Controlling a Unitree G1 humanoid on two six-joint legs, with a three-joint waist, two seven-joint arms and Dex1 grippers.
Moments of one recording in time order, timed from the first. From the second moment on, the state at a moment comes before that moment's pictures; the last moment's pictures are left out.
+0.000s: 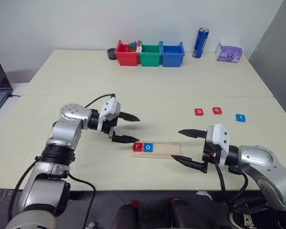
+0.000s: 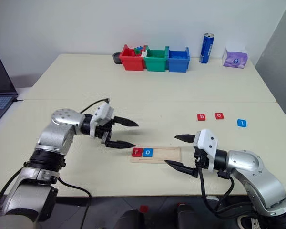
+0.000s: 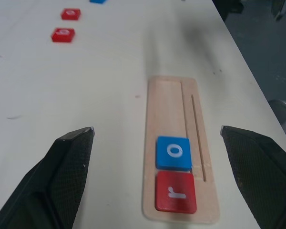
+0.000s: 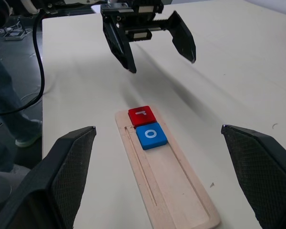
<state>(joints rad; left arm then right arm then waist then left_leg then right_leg) -0.70 0.63 -0.11 0.34 -0.28 0.20 -1.53 -0.10 -0.67 0.04 -0.60 0.52 0.50 0.82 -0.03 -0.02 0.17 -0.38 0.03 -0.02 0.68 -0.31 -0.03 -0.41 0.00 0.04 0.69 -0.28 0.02</state>
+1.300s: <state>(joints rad) -0.42 0.43 -0.09 -0.13 -0.39 0.40 -0.99 -0.43 -0.24 -0.04 -0.06 0.12 0.64 0.07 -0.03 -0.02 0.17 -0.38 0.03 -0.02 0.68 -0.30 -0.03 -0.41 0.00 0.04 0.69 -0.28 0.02</state>
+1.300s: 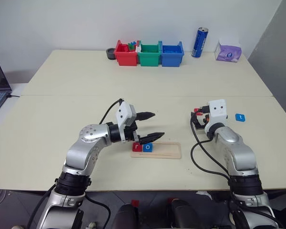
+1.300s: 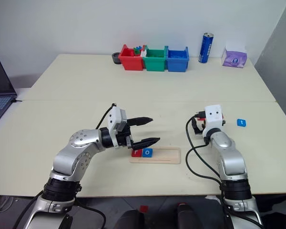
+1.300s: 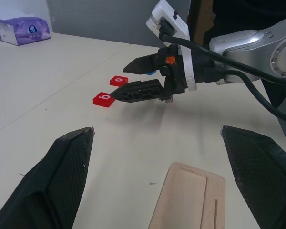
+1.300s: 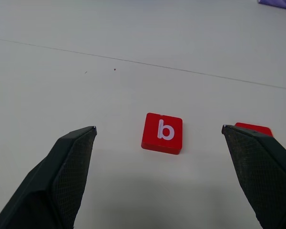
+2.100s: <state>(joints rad) -0.43 0.44 -0.10 -0.11 -0.38 0.36 -1.00 -0.61 -0.16 -0.11 0.36 0.11 0.50 0.02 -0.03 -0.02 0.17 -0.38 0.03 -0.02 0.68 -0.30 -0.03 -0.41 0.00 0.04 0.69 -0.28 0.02</state>
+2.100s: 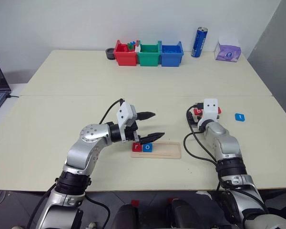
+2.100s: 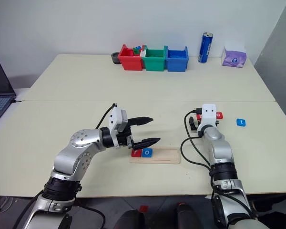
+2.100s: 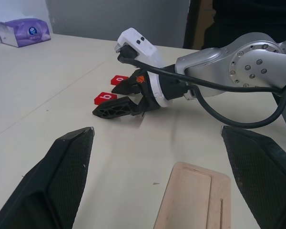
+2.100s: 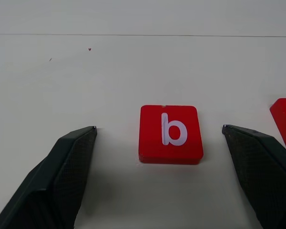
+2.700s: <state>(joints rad) -0.44 0.45 -0.11 -0.08 -0.37 0.34 -1.01 -0.59 -0.15 -0.13 0.37 0.10 0.44 0.02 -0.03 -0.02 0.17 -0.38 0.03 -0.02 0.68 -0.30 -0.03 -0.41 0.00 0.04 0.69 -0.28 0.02</state>
